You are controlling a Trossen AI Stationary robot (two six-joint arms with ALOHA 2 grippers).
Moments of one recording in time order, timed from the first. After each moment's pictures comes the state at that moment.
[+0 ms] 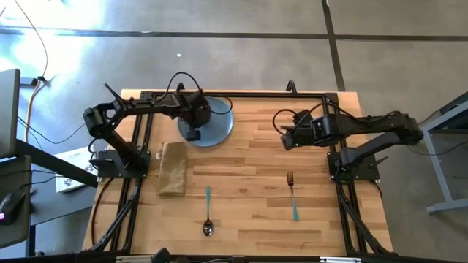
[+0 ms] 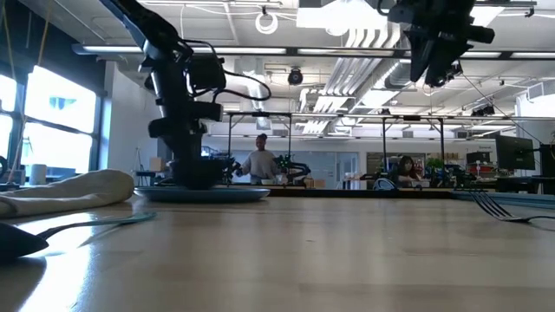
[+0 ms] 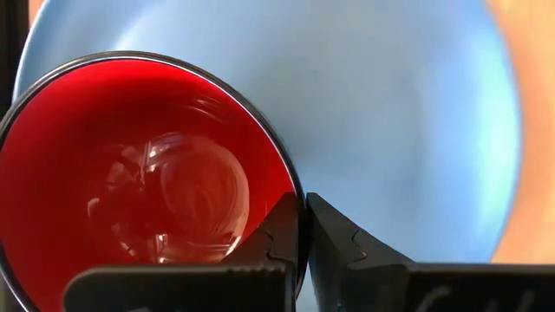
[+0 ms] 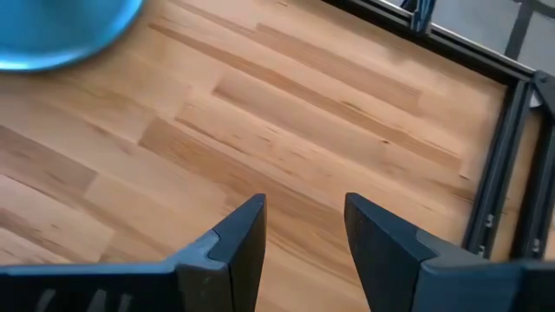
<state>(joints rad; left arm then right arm) 0.68 1.59 0.96 -0.62 0.00 0.53 0.05 1.27 1.22 -1.31 0.54 1.10</state>
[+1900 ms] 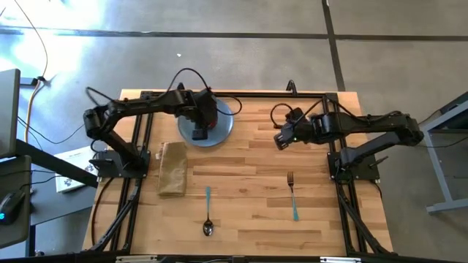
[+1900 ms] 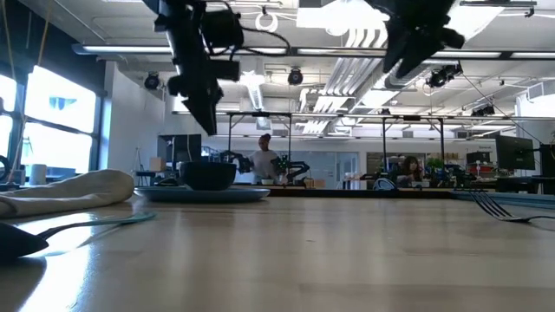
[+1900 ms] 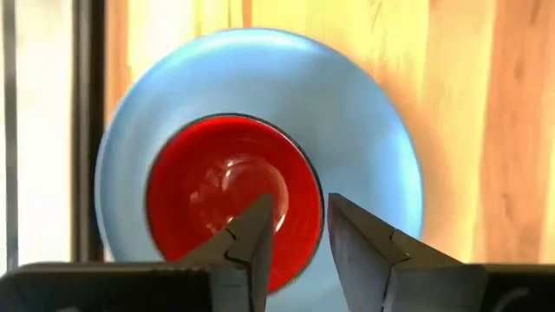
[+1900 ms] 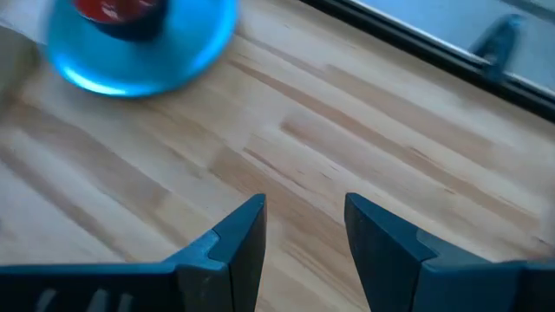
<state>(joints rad) 0.54 1.57 1.22 -0.85 -0.08 0.42 0.01 1.26 1.22 -1.07 0.50 0.90</state>
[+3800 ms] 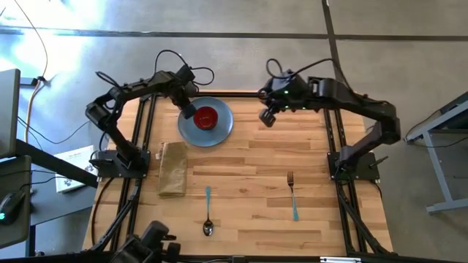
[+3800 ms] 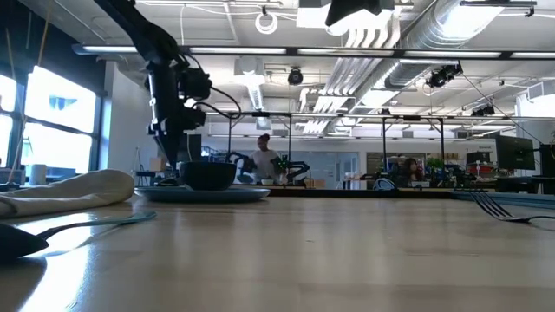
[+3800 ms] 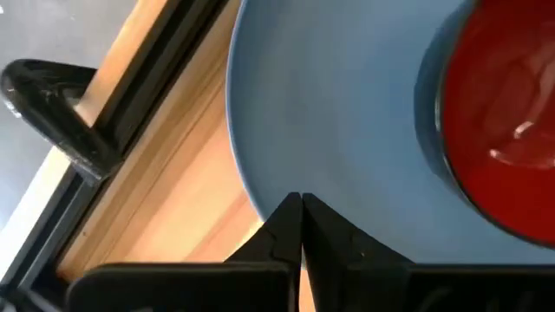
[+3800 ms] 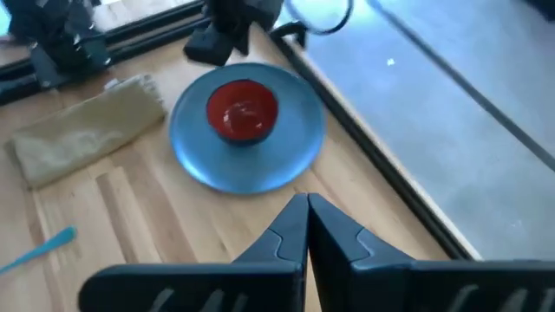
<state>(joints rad) 1.01 1.66 1.15 -0.83 -0.05 0.26 -0.21 1.51 1.77 -1.02 0.26 0.21</state>
